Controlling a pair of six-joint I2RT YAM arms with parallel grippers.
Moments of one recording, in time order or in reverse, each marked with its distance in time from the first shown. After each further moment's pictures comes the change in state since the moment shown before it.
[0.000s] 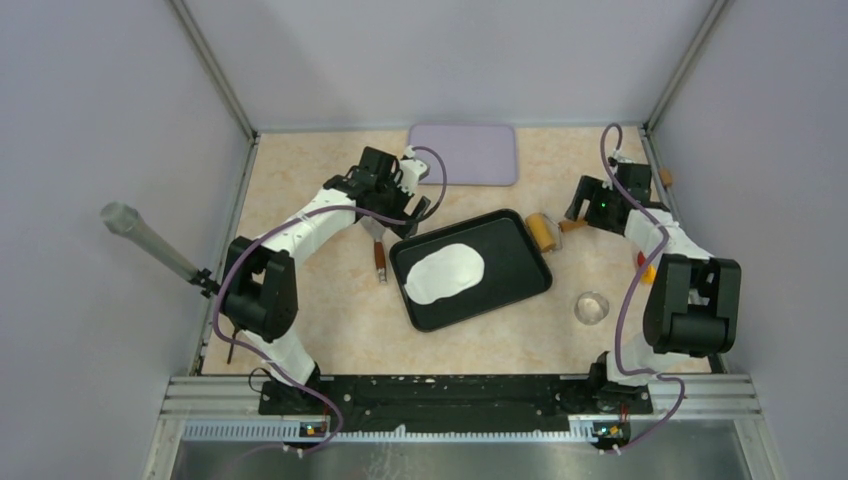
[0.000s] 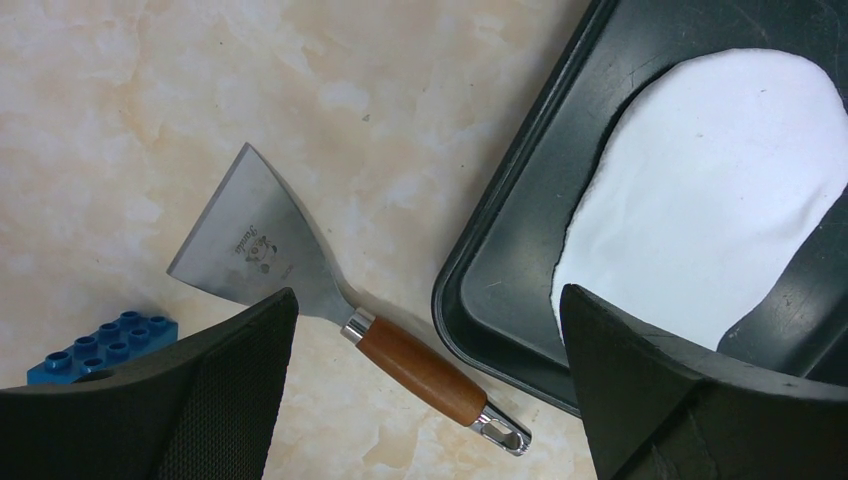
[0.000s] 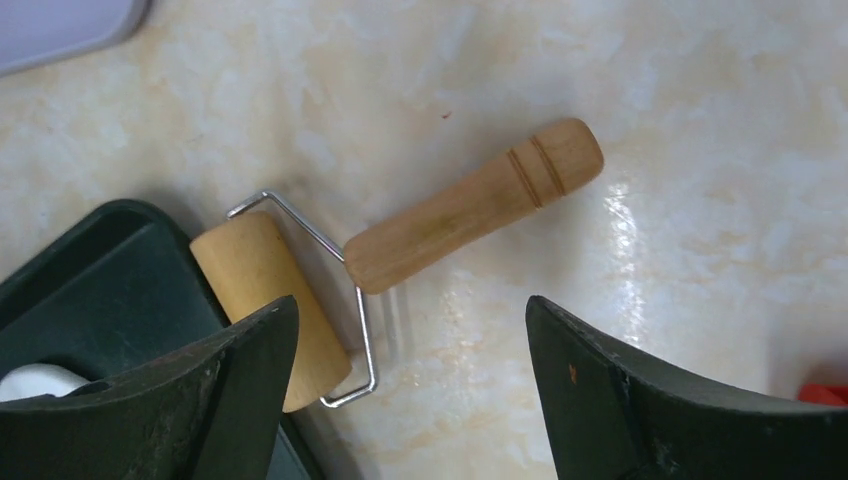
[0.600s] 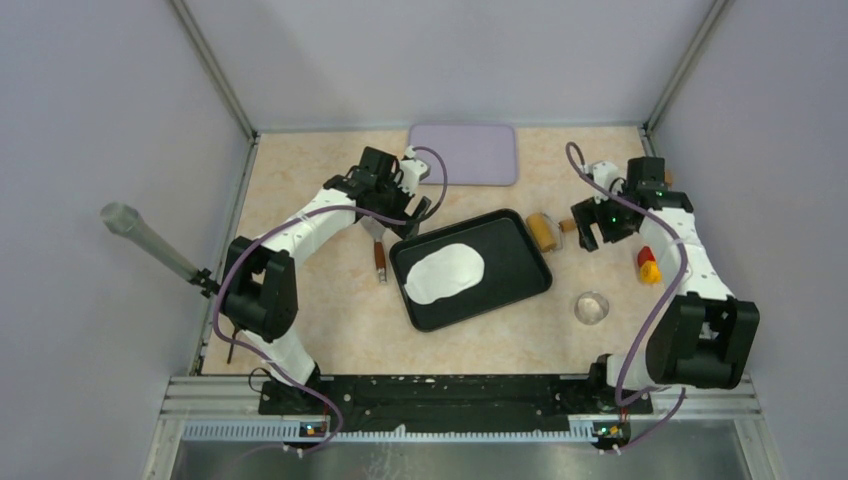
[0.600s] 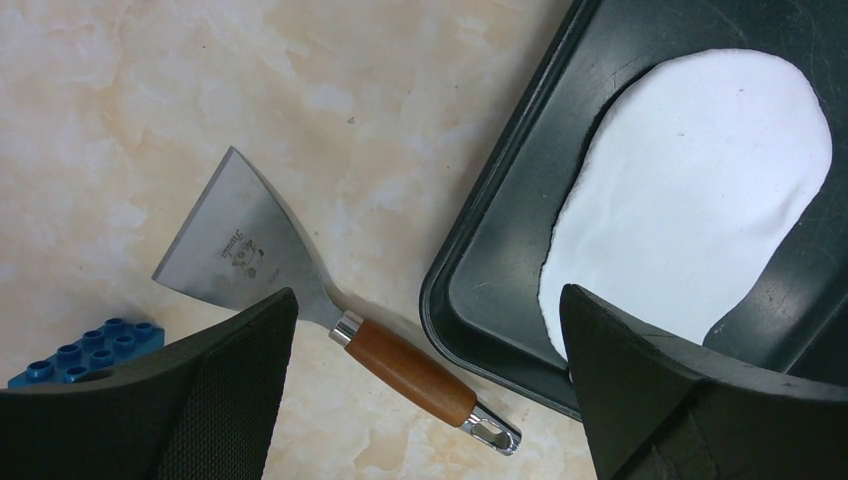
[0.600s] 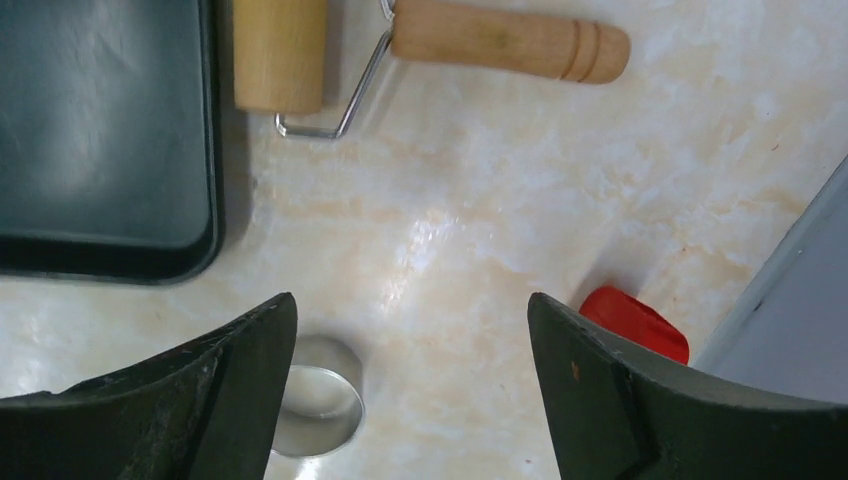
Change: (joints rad) left arm -0.001 0.000 0.000 -0.003 0.027 -0.006; right arm 0.000 -0.143 0.160 -0.528 -0.040 -0.683
